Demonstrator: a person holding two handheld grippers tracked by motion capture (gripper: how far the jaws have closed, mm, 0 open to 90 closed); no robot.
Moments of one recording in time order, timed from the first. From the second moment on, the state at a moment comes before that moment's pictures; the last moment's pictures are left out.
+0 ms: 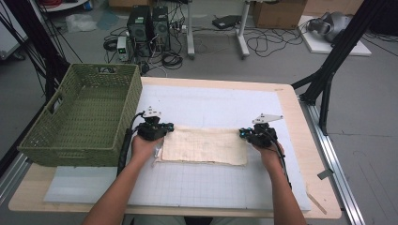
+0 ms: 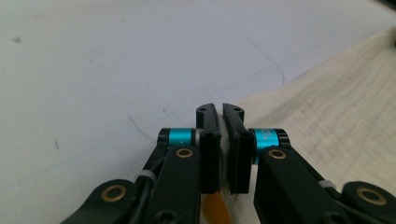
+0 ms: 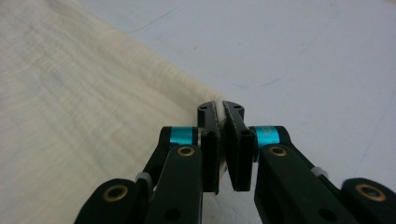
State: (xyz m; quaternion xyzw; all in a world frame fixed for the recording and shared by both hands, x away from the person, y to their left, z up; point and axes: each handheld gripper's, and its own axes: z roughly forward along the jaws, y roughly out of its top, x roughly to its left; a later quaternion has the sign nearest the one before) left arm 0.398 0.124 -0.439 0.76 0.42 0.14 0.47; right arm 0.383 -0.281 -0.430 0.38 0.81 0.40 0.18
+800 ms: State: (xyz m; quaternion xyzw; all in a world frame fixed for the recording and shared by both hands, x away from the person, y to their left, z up) left arm 0.357 0.132 -0.428 0.76 0.38 0.15 0.50; right arm 0.342 -0.285 -0.419 0.34 0.81 0.44 0.19
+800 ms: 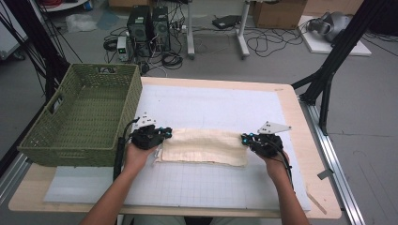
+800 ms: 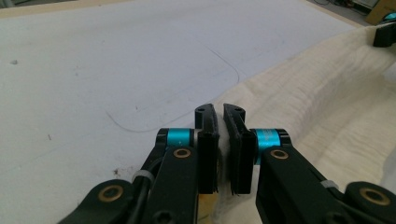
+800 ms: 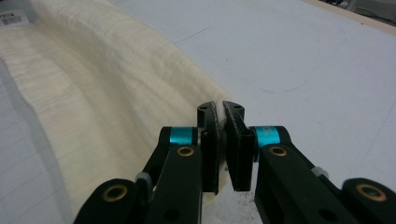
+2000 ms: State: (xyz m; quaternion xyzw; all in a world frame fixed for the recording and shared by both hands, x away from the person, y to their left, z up) left arm 0.320 0.136 -0.442 0.79 0.36 0.11 0.49; right arm 0.304 -0.286 -0.428 0.30 0.83 0.43 0.17
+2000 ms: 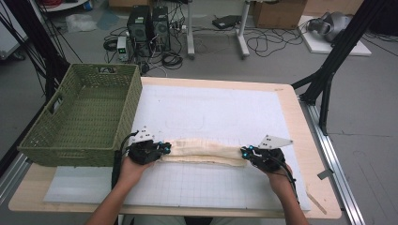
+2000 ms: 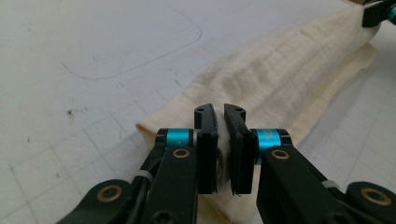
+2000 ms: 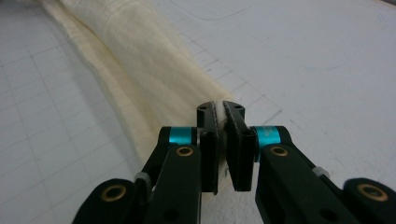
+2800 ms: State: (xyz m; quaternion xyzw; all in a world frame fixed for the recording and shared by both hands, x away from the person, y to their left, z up) left arm 0.330 0.109 -0.437 0.81 0.36 0.12 0.44; right arm 0.291 -0.284 -0.432 0.29 0.85 0.40 0.17
